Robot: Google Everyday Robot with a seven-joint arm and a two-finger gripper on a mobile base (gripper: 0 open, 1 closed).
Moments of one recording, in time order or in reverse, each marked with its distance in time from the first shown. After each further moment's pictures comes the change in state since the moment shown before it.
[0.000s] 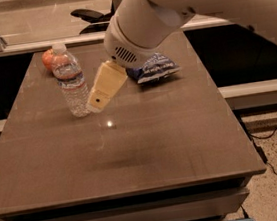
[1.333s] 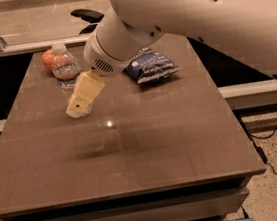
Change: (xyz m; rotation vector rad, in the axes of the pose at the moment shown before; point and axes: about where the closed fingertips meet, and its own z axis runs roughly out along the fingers) arm -0.034 0.010 0.067 -0.115 -0.124 -0.050
